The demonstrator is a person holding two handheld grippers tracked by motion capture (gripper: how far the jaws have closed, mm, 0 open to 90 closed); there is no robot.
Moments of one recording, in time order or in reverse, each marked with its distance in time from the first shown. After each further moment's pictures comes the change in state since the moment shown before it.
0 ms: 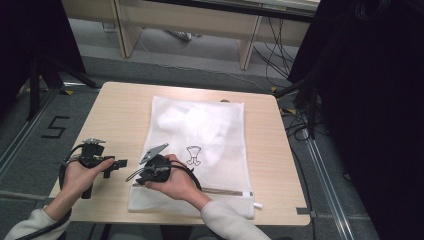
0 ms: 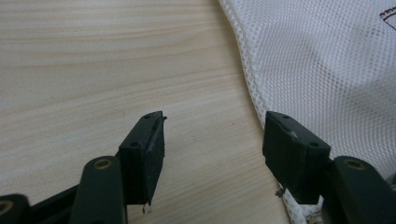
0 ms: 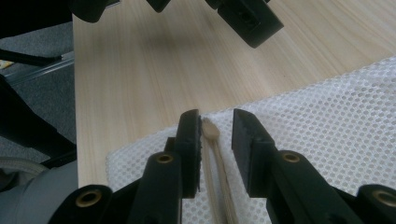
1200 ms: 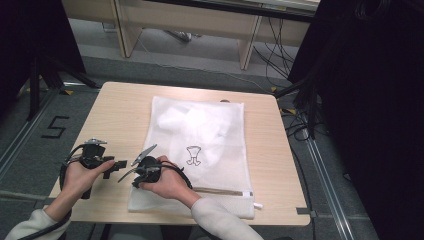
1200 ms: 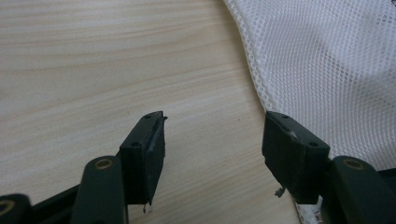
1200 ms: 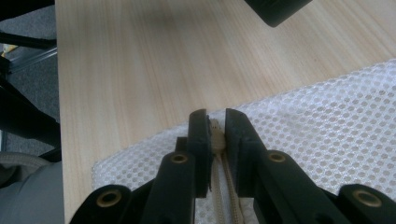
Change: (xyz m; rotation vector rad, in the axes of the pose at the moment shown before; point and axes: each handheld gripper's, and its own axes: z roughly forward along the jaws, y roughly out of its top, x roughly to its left) left arm -0.001 -0.001 0.000 0.026 0.026 0.056; right arm -0.004 0.006 0.031 0.105 0.029 0.011
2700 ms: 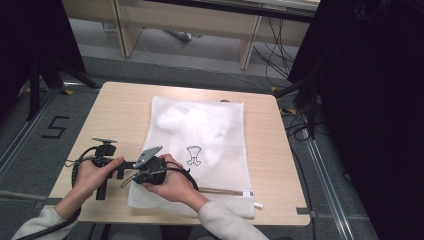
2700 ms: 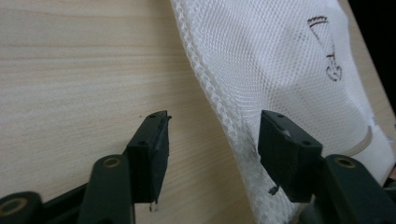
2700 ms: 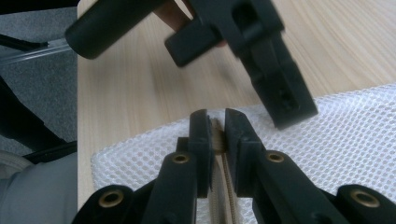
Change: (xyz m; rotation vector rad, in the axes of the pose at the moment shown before) left arm -0.027 0.008 0.022 0.049 -0.235 -0.214; right arm 0.020 0.000 -0.035 -0.114 -0.084 -0.117
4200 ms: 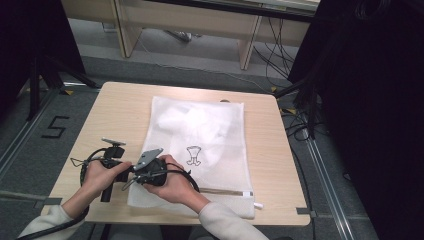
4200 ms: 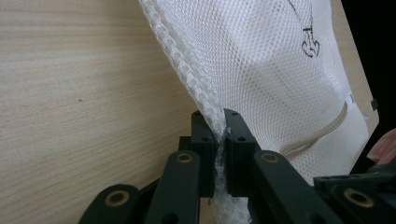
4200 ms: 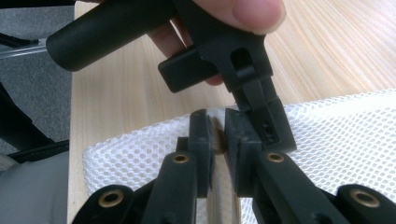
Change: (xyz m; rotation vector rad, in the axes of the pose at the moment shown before) left arm -0.013 -0.001 0.008 0.082 -0.082 -0.010; right arm 0.003 -0.003 -0.002 -0.034 -0.034 -0.036
